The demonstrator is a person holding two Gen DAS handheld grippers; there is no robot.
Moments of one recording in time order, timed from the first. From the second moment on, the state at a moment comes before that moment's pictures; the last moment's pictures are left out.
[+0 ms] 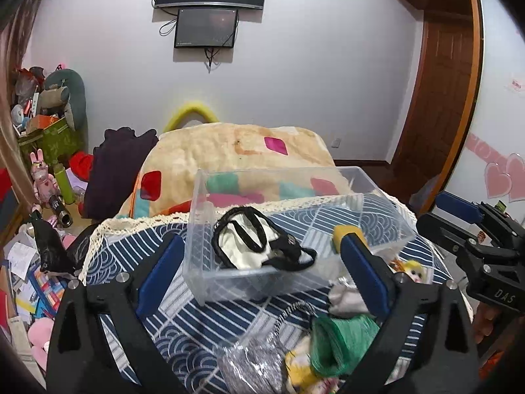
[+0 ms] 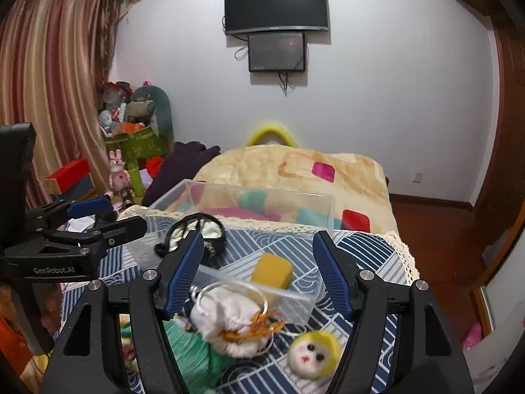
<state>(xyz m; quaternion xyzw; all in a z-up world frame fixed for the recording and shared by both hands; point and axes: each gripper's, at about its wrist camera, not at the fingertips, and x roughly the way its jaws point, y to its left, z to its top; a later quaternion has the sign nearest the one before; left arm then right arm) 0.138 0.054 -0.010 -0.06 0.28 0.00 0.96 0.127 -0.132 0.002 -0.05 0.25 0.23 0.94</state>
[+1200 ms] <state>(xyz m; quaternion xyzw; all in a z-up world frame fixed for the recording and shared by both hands) 0.104 0.015 -0.084 -0.06 0.33 -0.12 0.94 0.120 -0.122 -0.070 -0.05 0.33 0.24 0.91</state>
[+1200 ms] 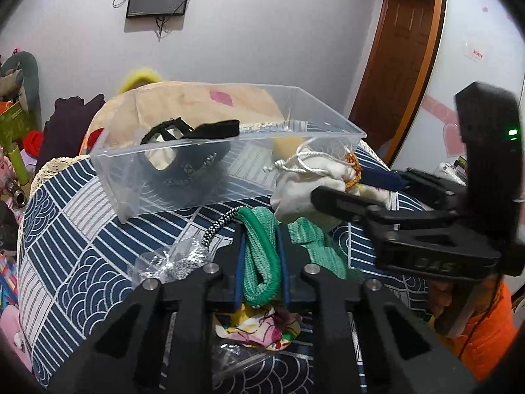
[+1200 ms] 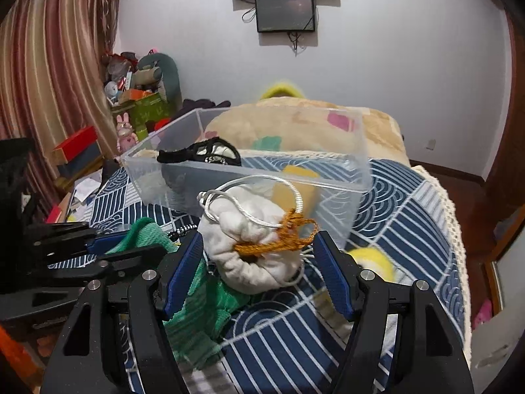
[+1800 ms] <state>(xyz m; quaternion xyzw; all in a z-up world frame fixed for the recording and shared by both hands) 0.081 0.051 -0.035 -0.10 0.26 -0.09 0.96 0.091 -0.142 -0.054 -0.04 0.30 0.25 0.92</state>
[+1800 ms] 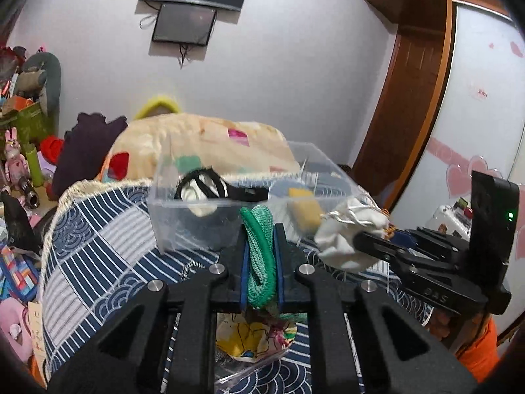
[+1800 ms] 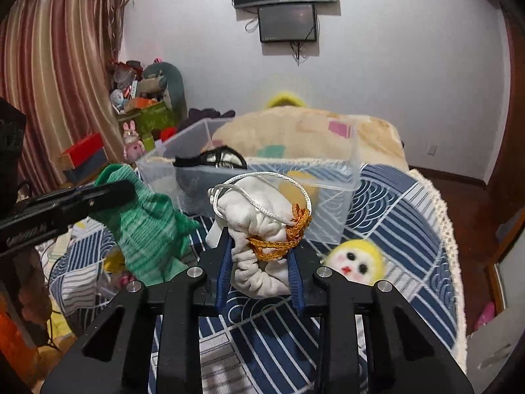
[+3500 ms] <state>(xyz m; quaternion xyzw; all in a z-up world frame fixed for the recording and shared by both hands) 0.166 0.079 -0.038 -0.09 0.25 0.03 0.96 0.154 -0.092 -0.038 -0.06 0.29 0.24 0.92</state>
